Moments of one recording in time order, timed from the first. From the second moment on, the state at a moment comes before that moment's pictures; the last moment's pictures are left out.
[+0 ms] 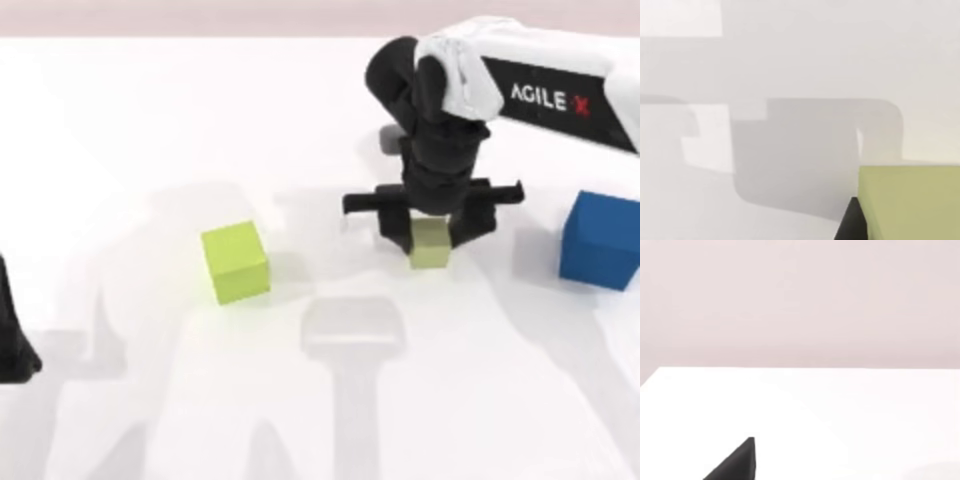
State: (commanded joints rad) left arm 0.00 0.00 0.00 0.00 0.00 0.00; right arm 0.50 2.43 1.89 -1.03 0.01 0.46
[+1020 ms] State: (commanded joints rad) left arm 0.00 0.00 0.00 0.00 0.00 0.00; right arm 0.50 2.35 2.10 -1.29 0.02 0.45
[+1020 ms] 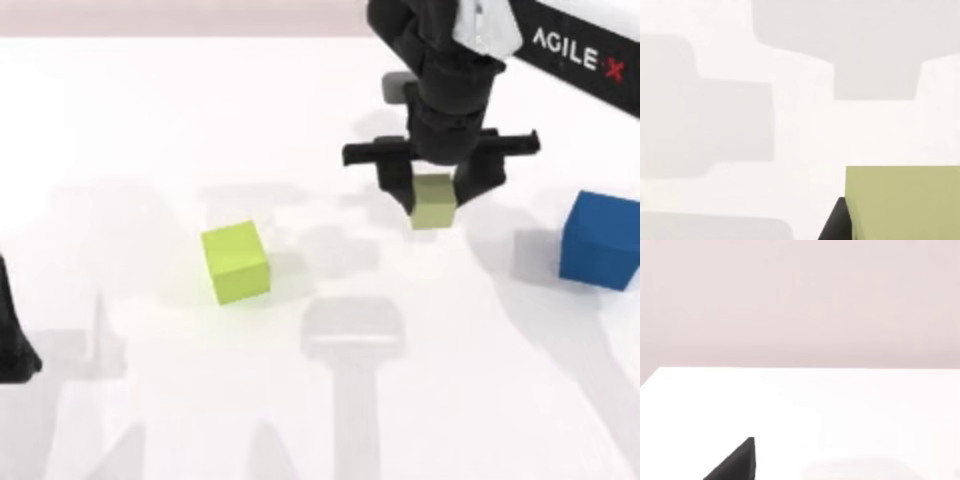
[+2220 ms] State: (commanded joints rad) left arm 0.00 0.00 0.00 0.00 0.00 0.00; right arm 0.76 1.72 1.25 -1.08 0.03 0.77
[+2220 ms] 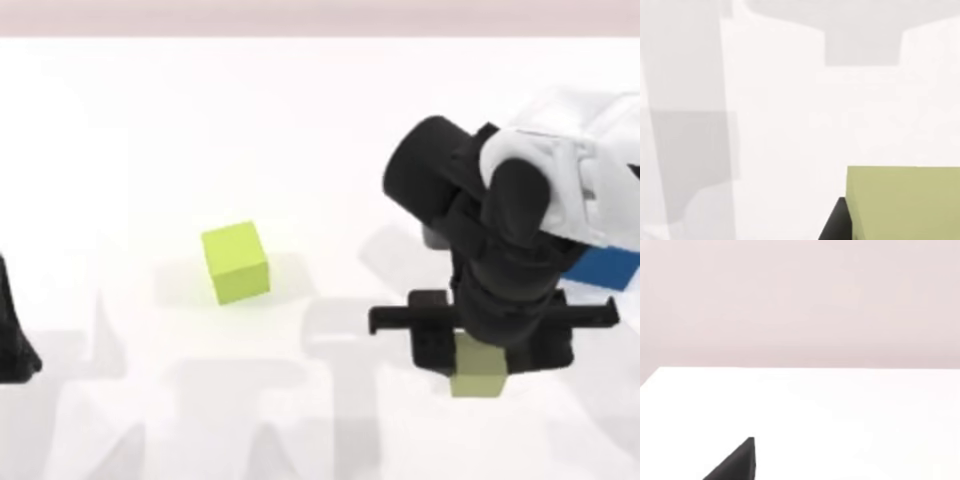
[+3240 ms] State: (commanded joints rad) left arm 0.00 0.00 0.00 0.00 0.00 0.00; right arm 0.76 1.82 1.07 -0.81 0.03 0.77
